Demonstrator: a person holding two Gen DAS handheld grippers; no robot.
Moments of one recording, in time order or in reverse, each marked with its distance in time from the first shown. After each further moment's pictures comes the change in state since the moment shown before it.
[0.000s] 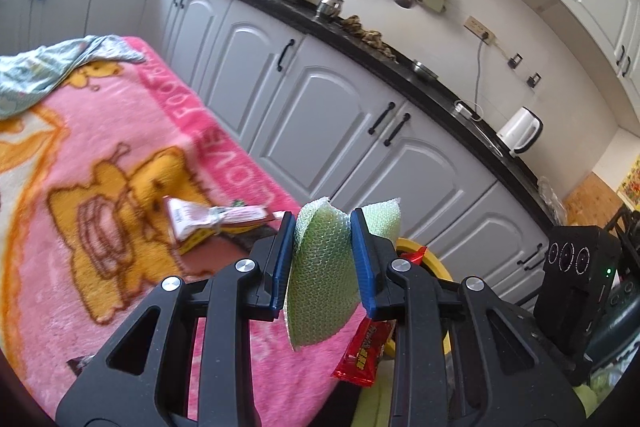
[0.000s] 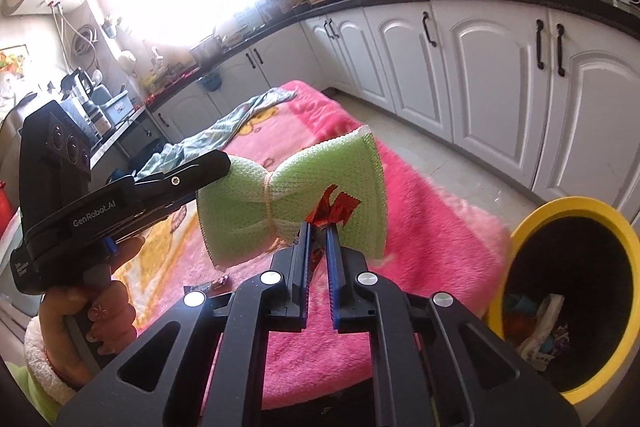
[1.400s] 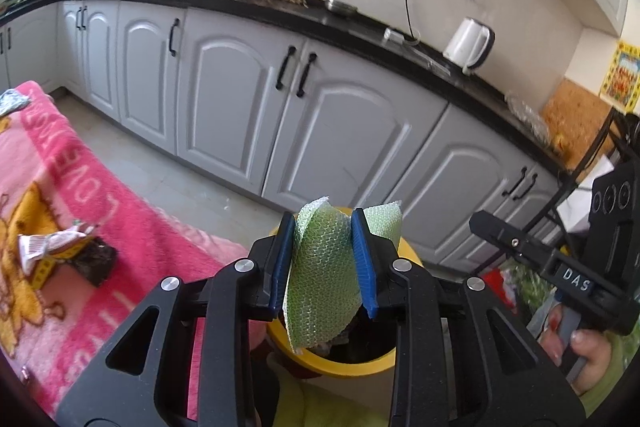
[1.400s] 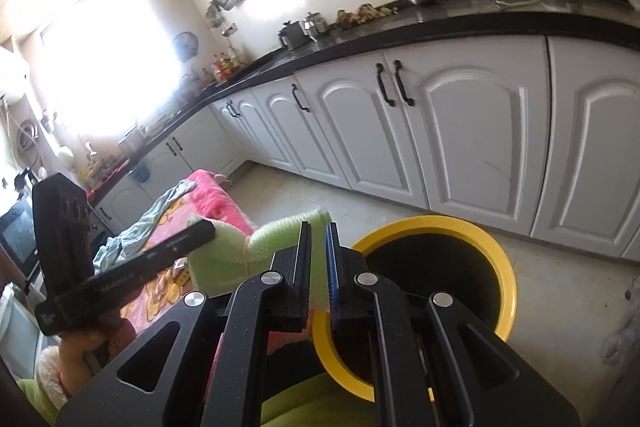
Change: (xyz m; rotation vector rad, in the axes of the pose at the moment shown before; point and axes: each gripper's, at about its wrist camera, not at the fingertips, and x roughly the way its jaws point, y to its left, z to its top) left arm 0.111 -0.157 -0.037 0.274 0.150 -0.092; right arm -0.147 -0.156 -0.022 0.227 -0.236 -0.227
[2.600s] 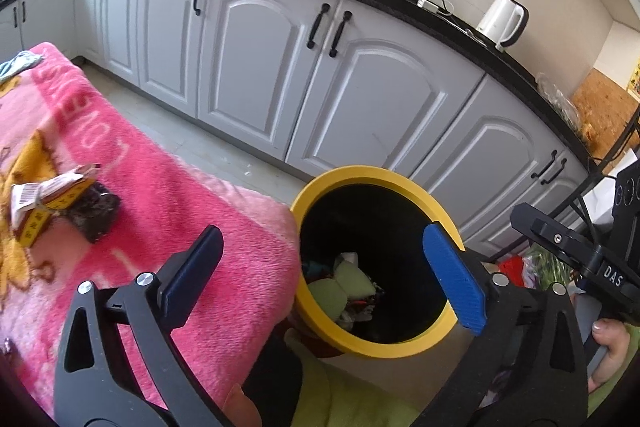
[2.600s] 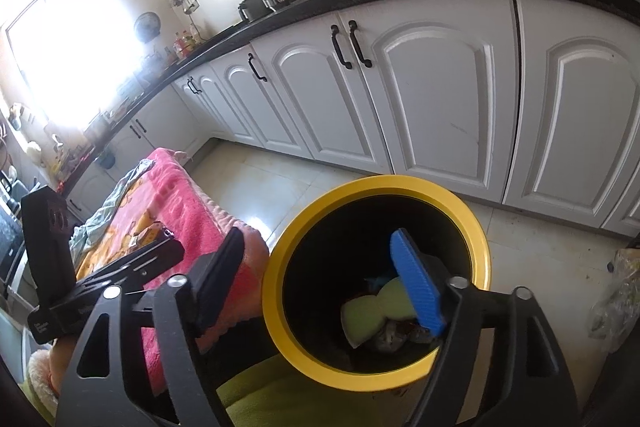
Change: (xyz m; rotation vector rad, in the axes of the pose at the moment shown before) left arm 0.020 0.029 -0.032 -0.066 0.078 0.084; right arm 0.027 -0.026 -0.022 0.031 0.092 -0.116
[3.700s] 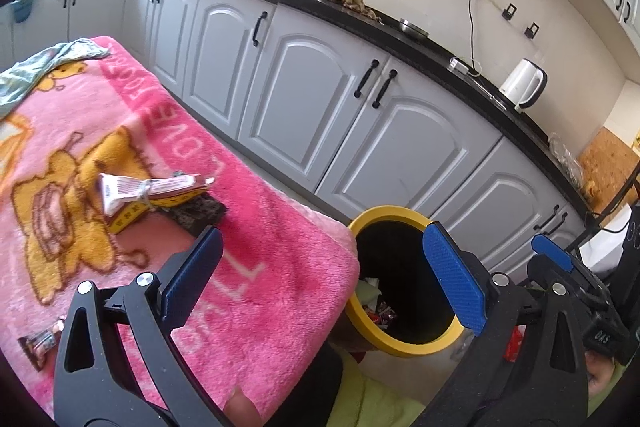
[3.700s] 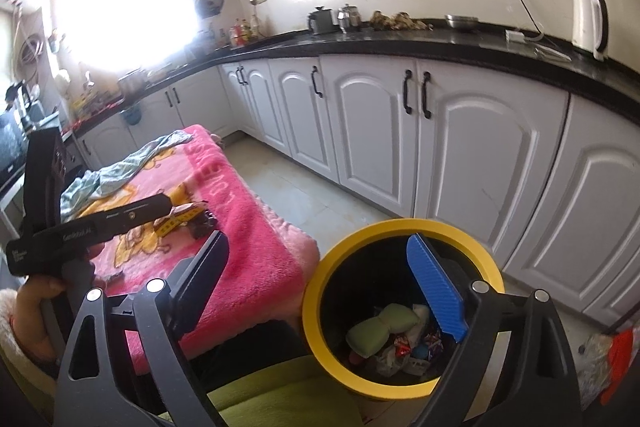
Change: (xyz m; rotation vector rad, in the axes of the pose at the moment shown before) left arm -0.082 0.063 -0.004 -0.136 -0.142 0.050; right arm -0.023 0.092 -0.011 -0.305 -0.083 0.025
